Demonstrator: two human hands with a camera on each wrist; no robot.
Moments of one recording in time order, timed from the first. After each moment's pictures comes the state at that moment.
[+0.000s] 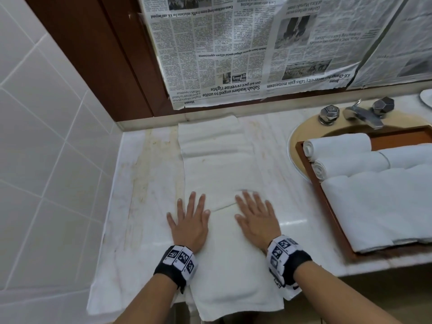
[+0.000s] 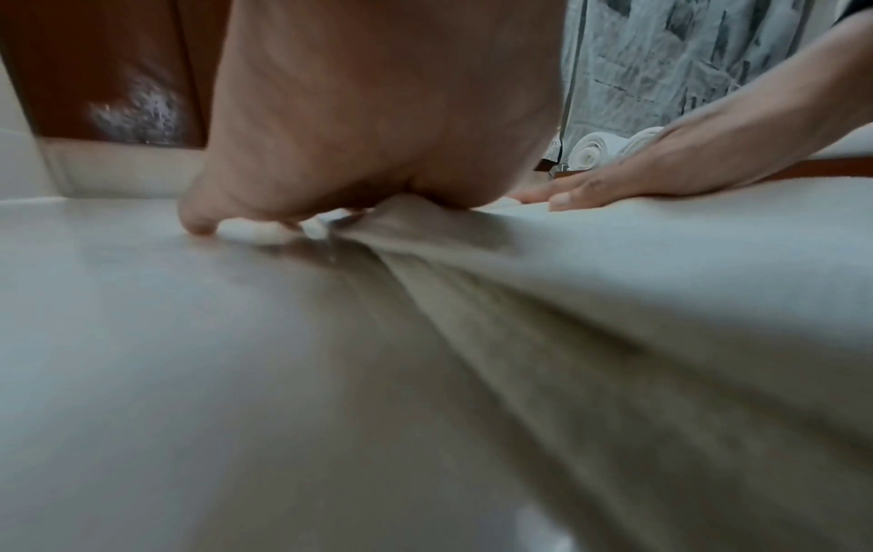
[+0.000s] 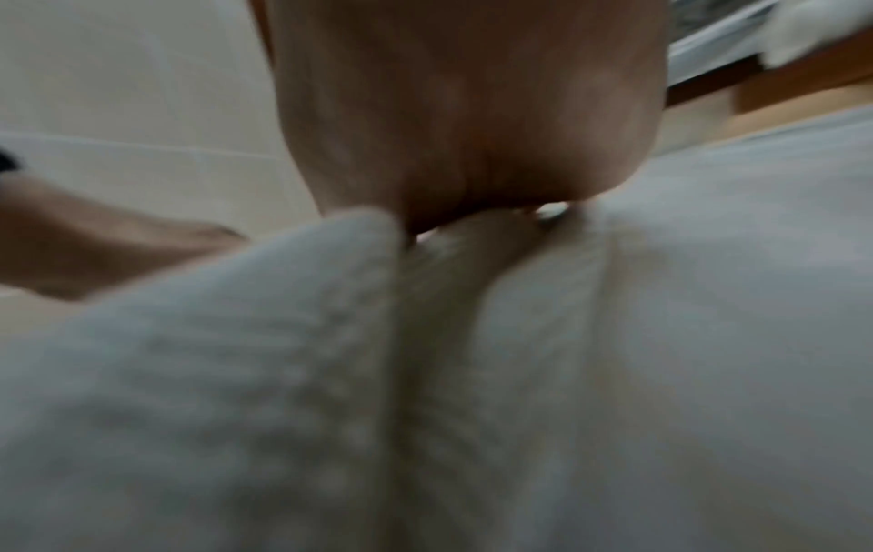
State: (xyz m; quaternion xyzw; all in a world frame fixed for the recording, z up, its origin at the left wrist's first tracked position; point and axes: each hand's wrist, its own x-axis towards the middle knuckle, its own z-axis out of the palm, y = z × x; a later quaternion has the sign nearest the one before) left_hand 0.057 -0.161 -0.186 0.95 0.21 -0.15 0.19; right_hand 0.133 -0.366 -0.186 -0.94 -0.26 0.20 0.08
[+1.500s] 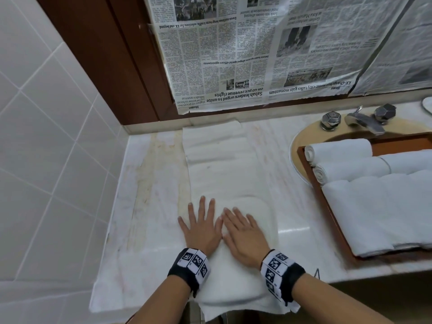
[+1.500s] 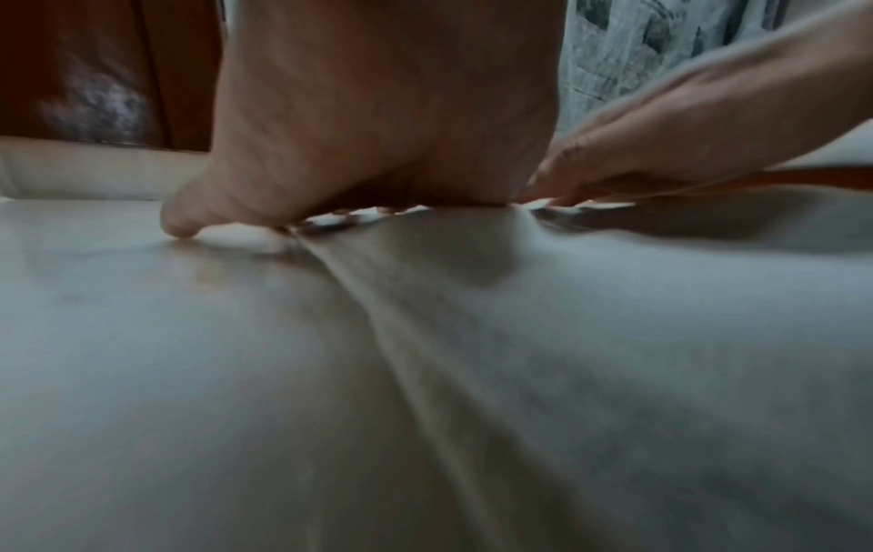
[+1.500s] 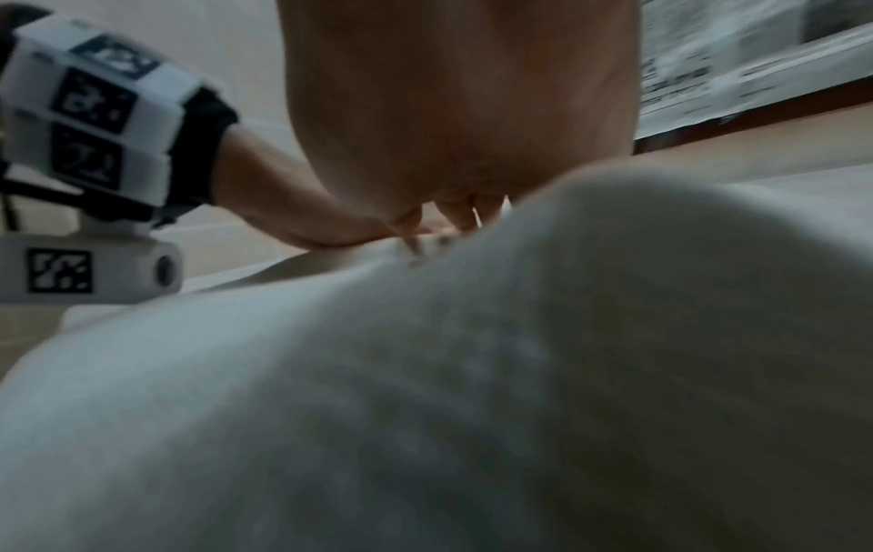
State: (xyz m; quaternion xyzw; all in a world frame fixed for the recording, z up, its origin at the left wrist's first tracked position) left_hand 0.060 -0.191 -0.181 0.95 0.21 -0.17 0.18; right_hand 0.094 -0.346 -0.178 -0.91 -0.36 0.18 0.12
